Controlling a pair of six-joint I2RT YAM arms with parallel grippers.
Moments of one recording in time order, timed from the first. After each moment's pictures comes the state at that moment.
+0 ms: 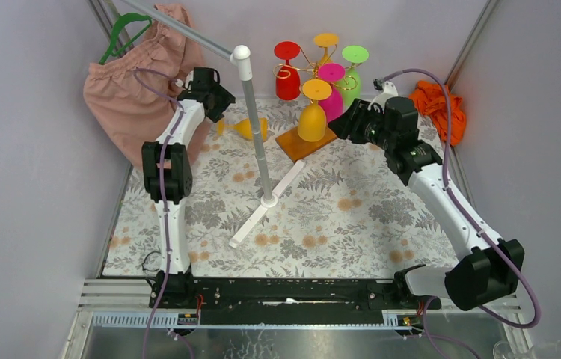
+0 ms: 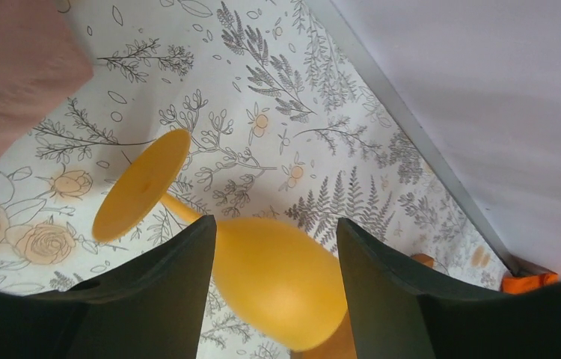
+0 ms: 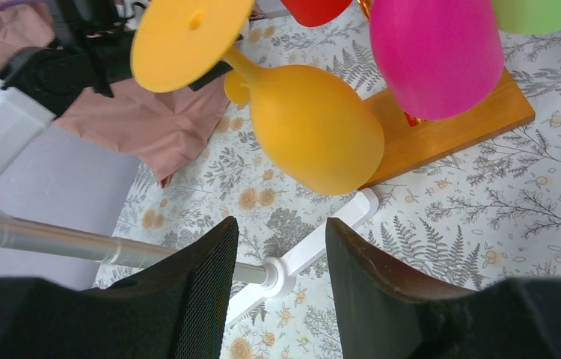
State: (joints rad) left arm -0.04 2.28 2.05 -0.53 -0.02 -0.93; right arm 0.31 1.30 1.20 -0.21 -0.27 0.52
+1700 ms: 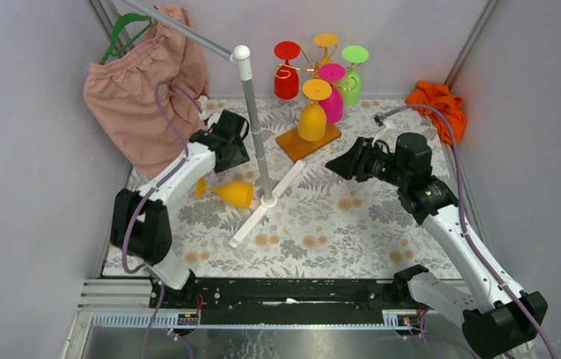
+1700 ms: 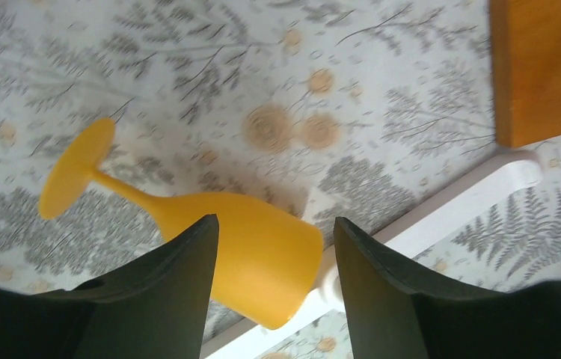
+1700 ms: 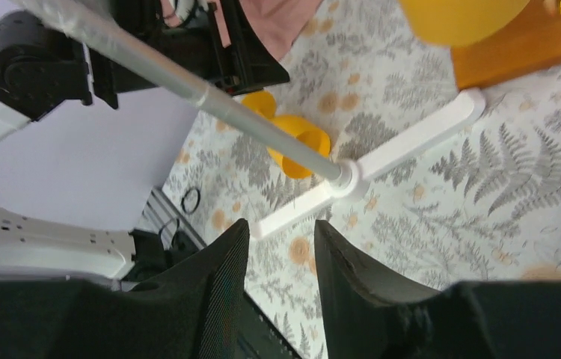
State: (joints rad) left arm -0.37 1.66 1.36 -0.73 -0.29 -0.71; right arm 0.35 0.99 0.95 -0.25 -0.51 0.58
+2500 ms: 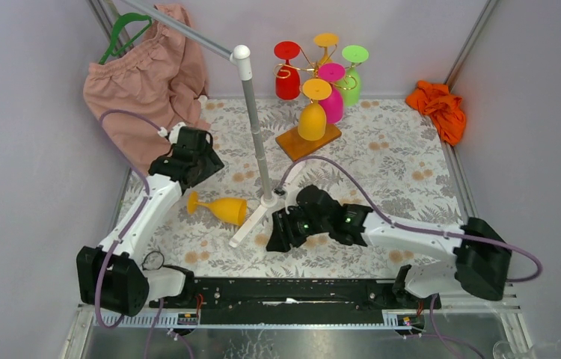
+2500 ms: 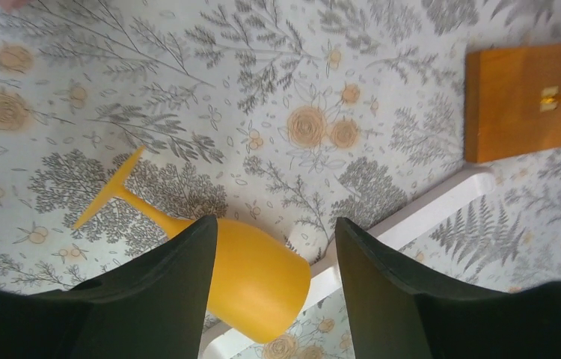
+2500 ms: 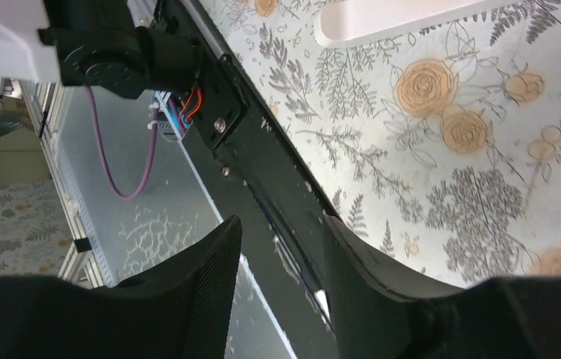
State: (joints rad) left arm -0.24 1.28 1.06 -0.67 -0.22 -0.76; right arm 1.06 1.28 0.81 -0.16 -0.33 0.62
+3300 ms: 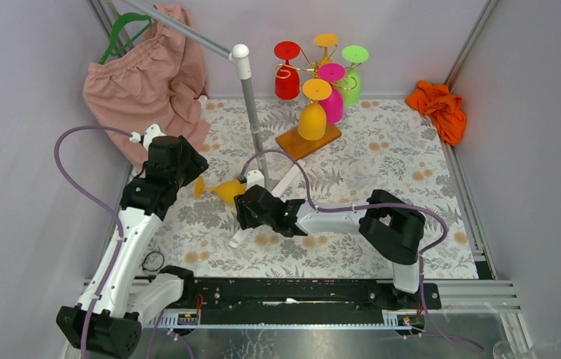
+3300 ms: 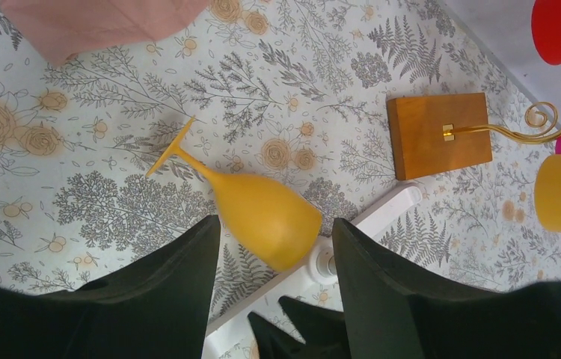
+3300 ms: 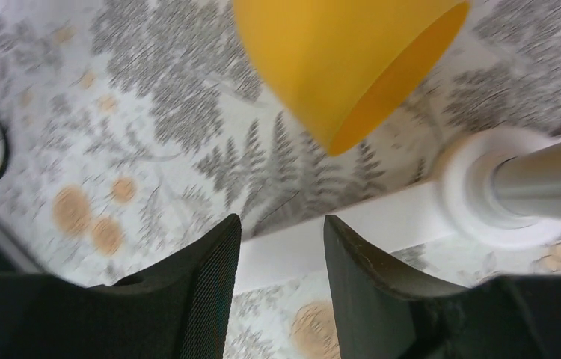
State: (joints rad) left arm -0.19 0.97 1.03 -0.69 -0.23 -0.74; right arm 1.15 1.90 1.18 0.05 0.21 0.58
